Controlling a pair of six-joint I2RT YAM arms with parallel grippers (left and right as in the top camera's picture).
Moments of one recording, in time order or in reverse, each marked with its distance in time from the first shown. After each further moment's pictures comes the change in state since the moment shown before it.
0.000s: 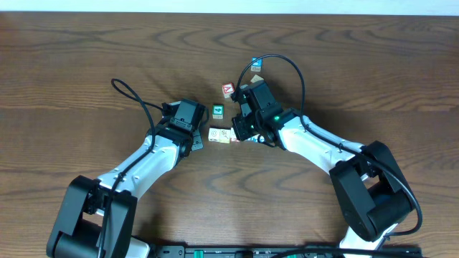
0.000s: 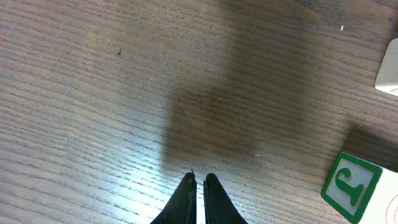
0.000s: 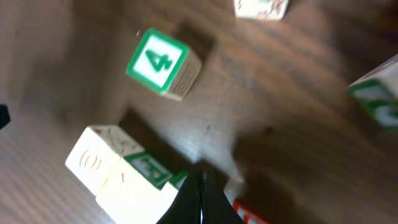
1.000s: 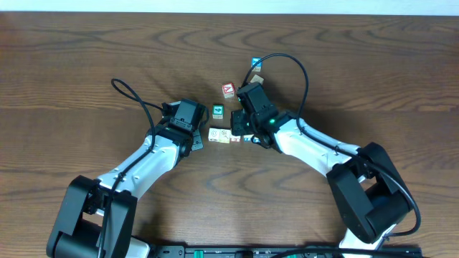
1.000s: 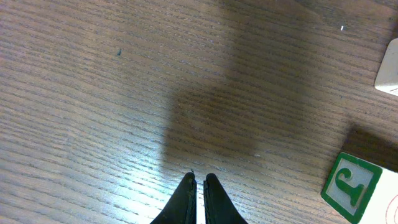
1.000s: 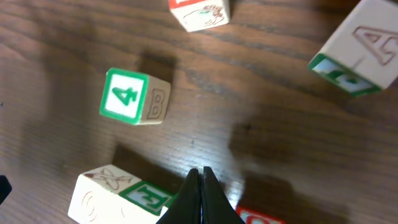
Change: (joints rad) left arm 0.000 0.000 0.000 0.000 0.000 0.000; right arm 0.040 0.000 0.000 0.018 0.130 0.306
